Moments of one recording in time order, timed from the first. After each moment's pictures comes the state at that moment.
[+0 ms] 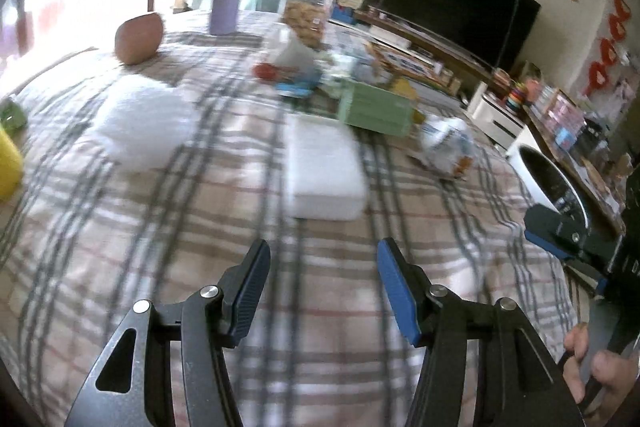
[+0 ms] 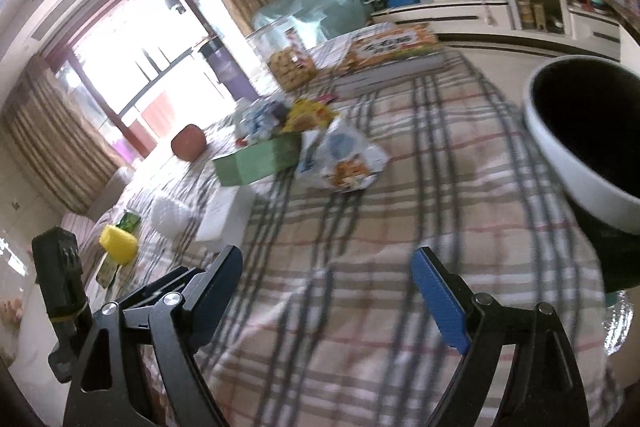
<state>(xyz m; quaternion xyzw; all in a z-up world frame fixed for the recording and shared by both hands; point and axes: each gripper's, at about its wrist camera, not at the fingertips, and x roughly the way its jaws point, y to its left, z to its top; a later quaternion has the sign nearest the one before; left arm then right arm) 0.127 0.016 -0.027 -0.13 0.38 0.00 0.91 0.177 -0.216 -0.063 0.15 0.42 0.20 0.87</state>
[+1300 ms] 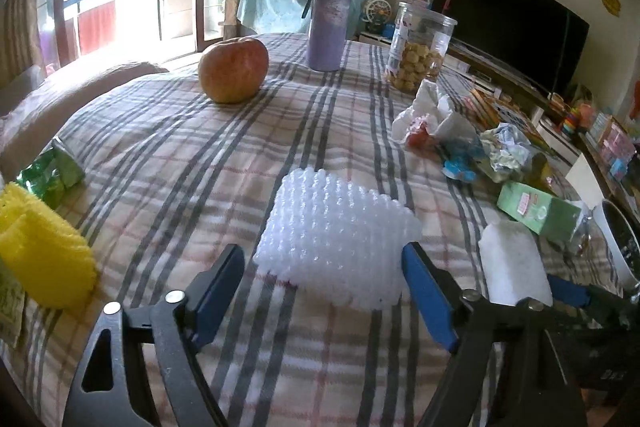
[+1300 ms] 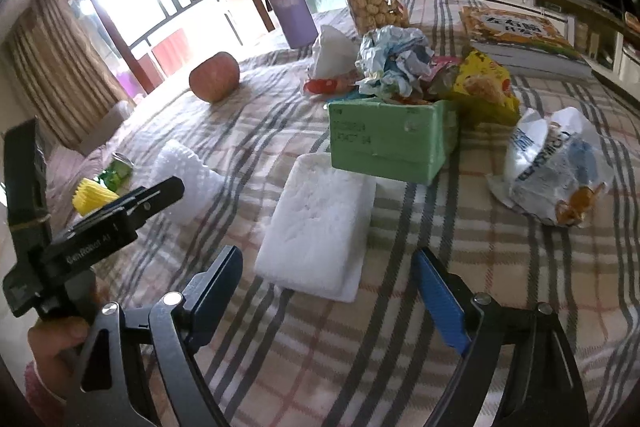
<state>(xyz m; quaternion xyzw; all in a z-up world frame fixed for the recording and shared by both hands) 0.192 0.136 -0.029 -0.10 0.37 0.08 0.92 0.225 -0.065 -0.094 0.05 0.47 0.23 0.85</state>
